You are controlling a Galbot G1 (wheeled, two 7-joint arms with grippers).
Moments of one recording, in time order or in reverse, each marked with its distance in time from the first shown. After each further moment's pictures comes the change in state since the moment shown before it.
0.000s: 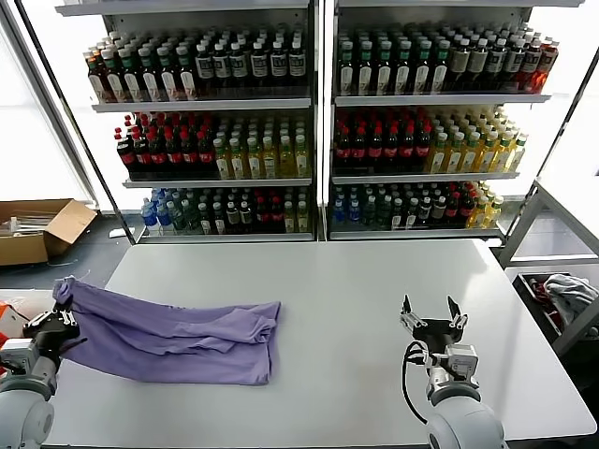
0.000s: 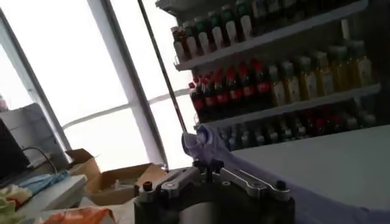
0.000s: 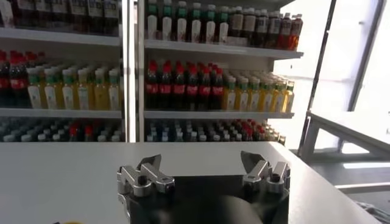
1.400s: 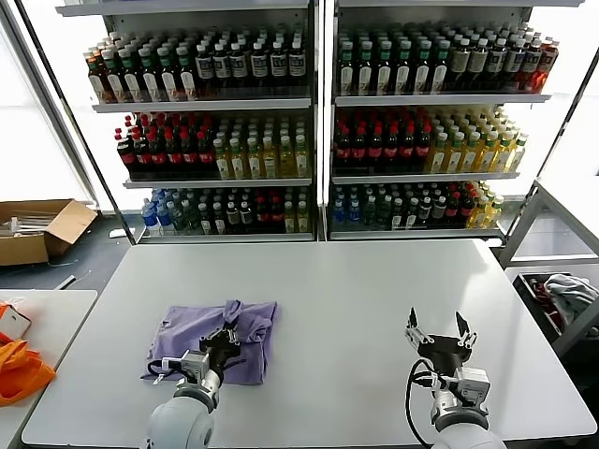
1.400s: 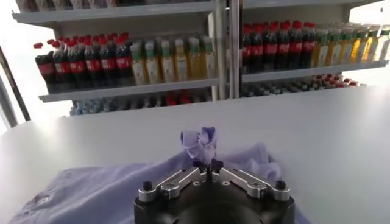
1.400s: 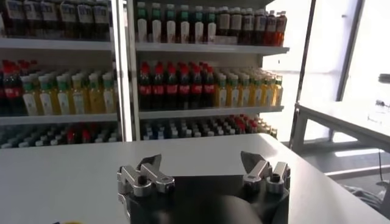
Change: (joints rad) left arm -0.147 -0.329 0.565 0.021 0.155 0.038 -0.013; right arm -0.127 0.071 0.016 0.090 -0.041 0.025 0.005
